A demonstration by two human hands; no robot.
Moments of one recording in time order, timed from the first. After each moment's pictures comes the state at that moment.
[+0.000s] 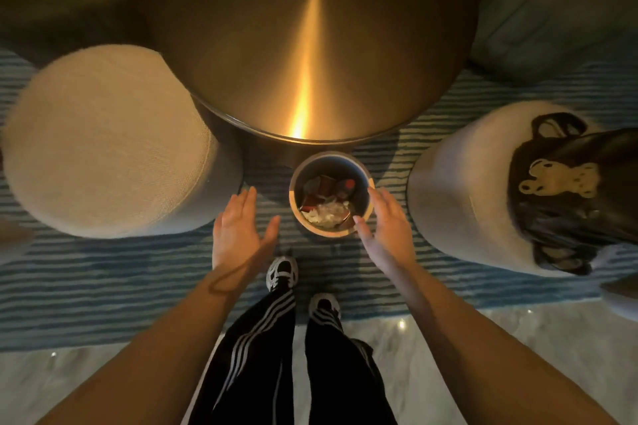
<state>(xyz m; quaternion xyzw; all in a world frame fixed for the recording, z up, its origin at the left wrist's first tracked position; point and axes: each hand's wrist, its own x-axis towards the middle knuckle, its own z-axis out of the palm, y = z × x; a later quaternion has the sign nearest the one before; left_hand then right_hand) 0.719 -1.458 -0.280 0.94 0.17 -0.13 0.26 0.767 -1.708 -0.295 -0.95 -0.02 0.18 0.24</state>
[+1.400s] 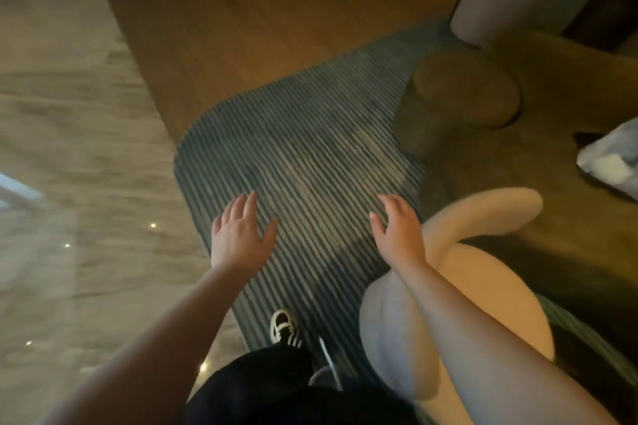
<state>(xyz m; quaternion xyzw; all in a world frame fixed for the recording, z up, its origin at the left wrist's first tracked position) 0.401 -0.780 -0.099 0.77 0.61 0.09 0.16 0.672 -0.859 -0.106 -0.79 -0.54 0.18 0.24</state>
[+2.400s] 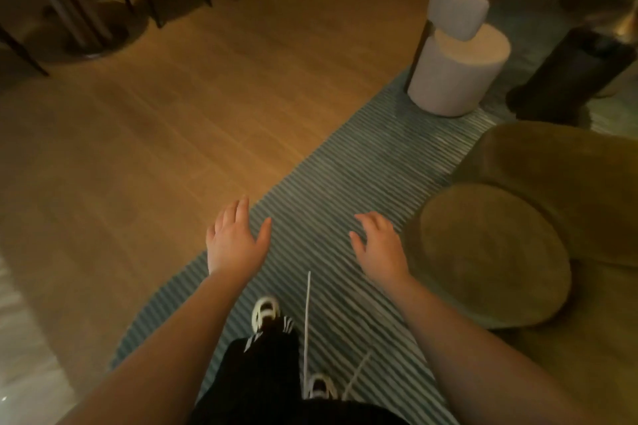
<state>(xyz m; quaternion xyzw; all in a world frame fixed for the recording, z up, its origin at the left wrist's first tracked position) 0.786 0.110 -0.078 0.83 0.52 0.09 0.17 0.999 -0.037 -0.098 -0.84 -0.47 0.17 0.20</state>
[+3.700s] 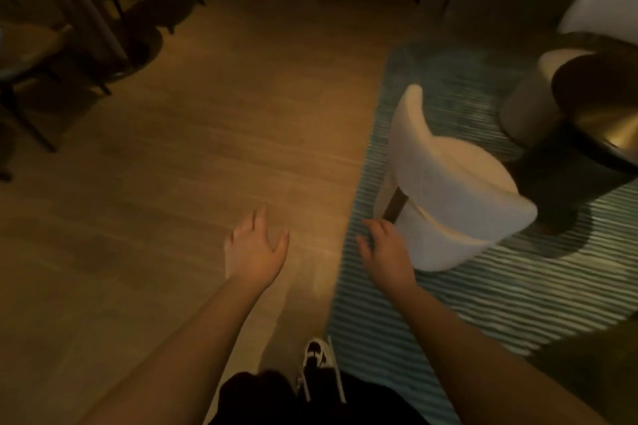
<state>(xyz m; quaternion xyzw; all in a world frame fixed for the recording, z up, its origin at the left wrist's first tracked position) 1.758 1.075 -0.101 0.93 0.32 0.01 0.17 1.869 0.867 -0.108 -0.93 -0.22 0.11 0.27</state>
